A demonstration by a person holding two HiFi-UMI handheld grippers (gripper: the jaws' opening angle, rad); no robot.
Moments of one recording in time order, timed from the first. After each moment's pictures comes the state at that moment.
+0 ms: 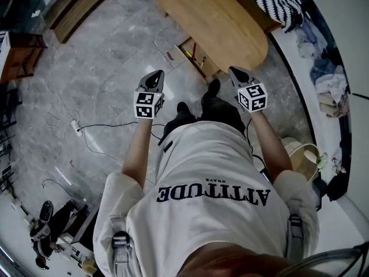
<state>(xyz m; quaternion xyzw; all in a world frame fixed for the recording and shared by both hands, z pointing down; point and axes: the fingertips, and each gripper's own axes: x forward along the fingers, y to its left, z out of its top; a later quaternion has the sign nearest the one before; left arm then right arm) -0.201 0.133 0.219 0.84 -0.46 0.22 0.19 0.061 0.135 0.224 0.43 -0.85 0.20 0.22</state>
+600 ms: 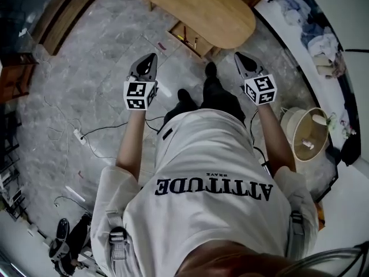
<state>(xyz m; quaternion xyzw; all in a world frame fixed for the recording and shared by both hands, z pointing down) -0.227 0.207 0.140 0.89 -0.40 0.17 0.10 0.048 0.265 0.142 0.52 -0.82 0.13 0.19</state>
